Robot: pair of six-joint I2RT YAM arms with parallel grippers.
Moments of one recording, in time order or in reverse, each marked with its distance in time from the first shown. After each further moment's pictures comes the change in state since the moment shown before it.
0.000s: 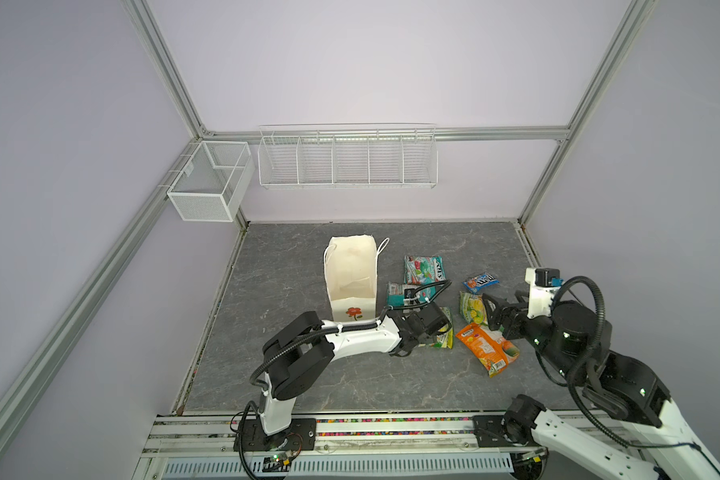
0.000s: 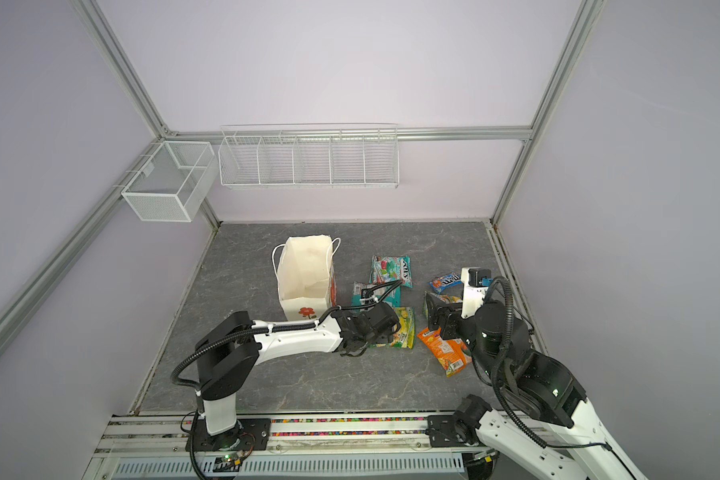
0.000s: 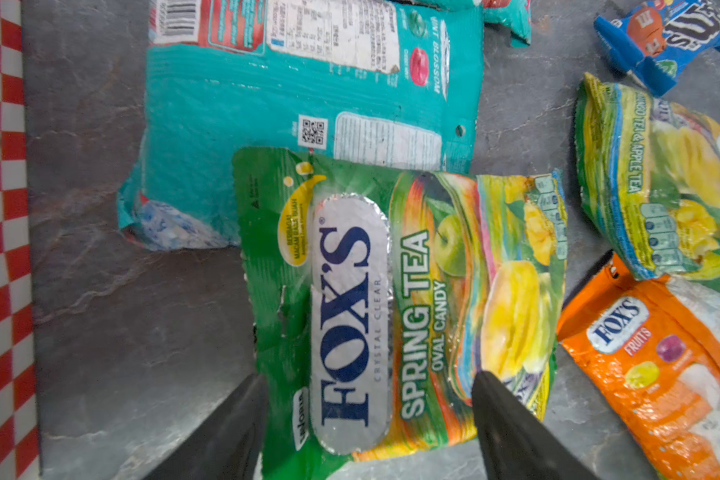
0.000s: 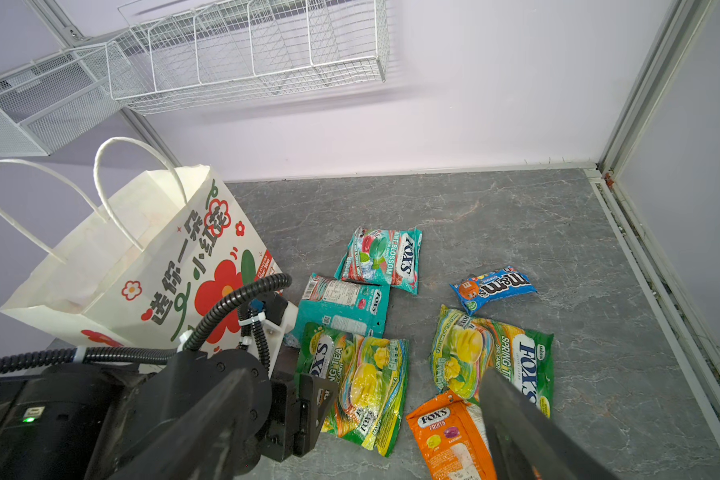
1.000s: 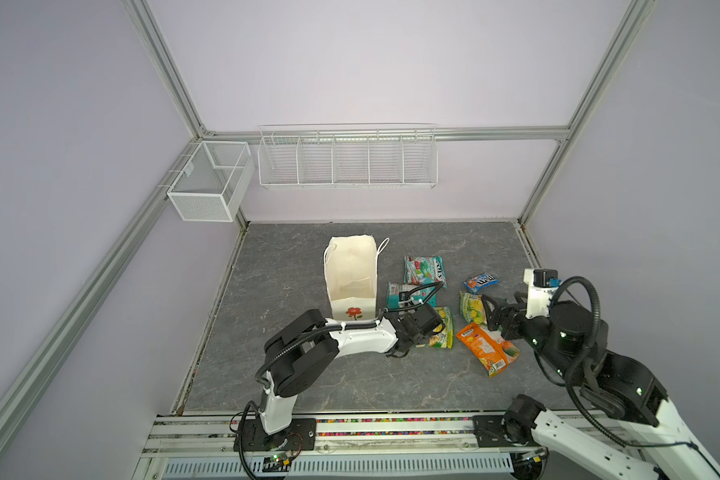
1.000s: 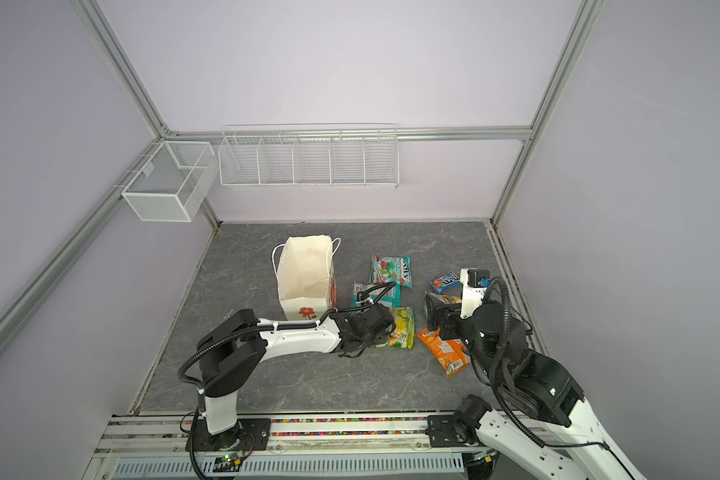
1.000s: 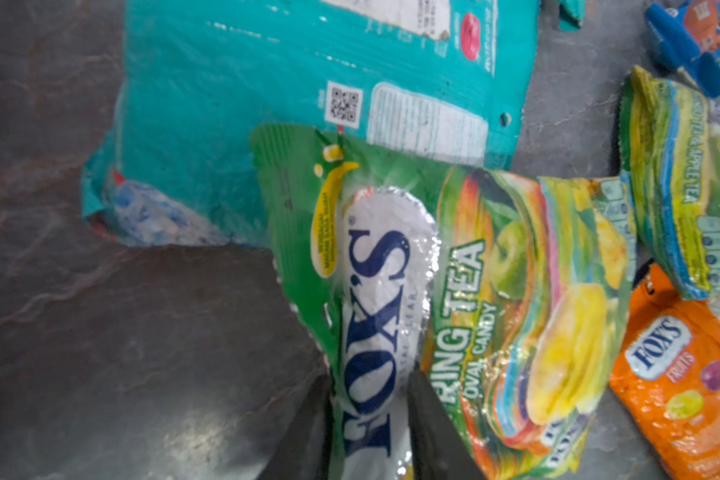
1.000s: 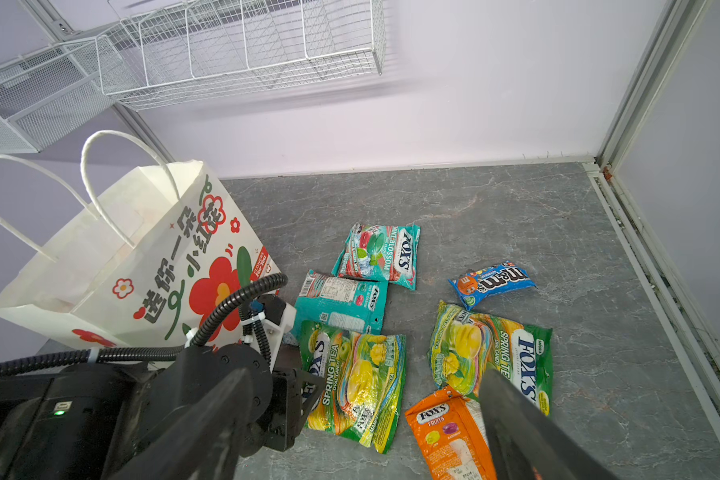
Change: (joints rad) left arm 0.030 0.018 -0.065 0.092 0.053 -0.033; right arm -0.006 -0.001 -0.011 0.000 0.000 0.007
